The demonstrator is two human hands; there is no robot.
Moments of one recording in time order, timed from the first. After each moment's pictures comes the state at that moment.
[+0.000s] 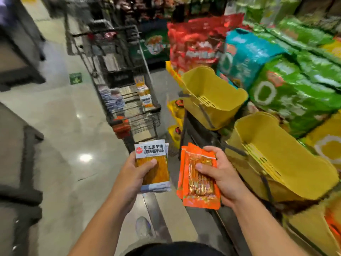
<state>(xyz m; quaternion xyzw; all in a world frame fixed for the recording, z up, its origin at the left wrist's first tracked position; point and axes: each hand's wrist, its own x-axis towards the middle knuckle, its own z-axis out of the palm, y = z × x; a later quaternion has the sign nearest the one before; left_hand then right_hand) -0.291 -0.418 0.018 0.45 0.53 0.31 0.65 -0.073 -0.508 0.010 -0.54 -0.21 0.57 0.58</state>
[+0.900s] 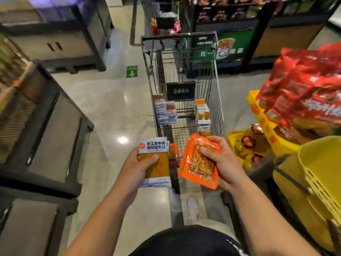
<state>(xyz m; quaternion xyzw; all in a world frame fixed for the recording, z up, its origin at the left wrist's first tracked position) -0.399 -0.072 0.010 0.34 0.63 0.39 0.58 -0.162 -0.064 -0.014 -0.50 -0.23 0.66 0.51</state>
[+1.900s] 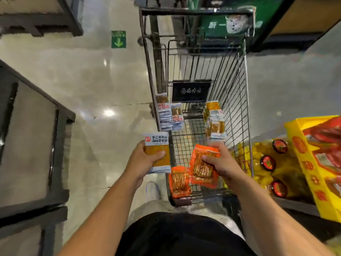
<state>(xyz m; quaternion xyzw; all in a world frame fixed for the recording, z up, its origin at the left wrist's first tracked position) -0.457 0.244 -0.111 0.31 0.65 0.29 0.63 -0.195 0.220 -0.115 -0.71 -0.28 0.59 0.26</state>
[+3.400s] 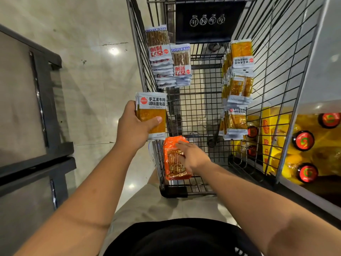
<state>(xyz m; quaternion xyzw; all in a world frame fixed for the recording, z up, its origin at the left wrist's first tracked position) -0.413 0.308 -0.215 0.37 0.76 0.20 0.49 -0.223 0.225 -0.328 -0.55 -0.62 0.53 -0.16</state>
